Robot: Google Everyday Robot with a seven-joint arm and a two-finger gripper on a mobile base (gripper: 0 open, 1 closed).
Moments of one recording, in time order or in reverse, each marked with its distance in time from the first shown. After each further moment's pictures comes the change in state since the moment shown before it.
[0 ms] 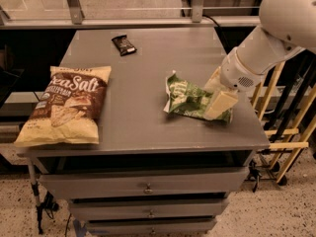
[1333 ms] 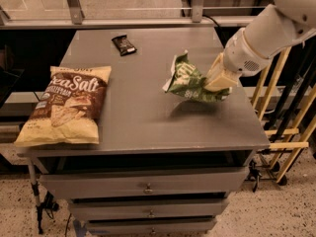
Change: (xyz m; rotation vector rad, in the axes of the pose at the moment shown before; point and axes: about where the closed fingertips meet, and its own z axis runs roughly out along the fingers) arm -0.027 -0.018 -0.036 0.075 -0.070 -0.054
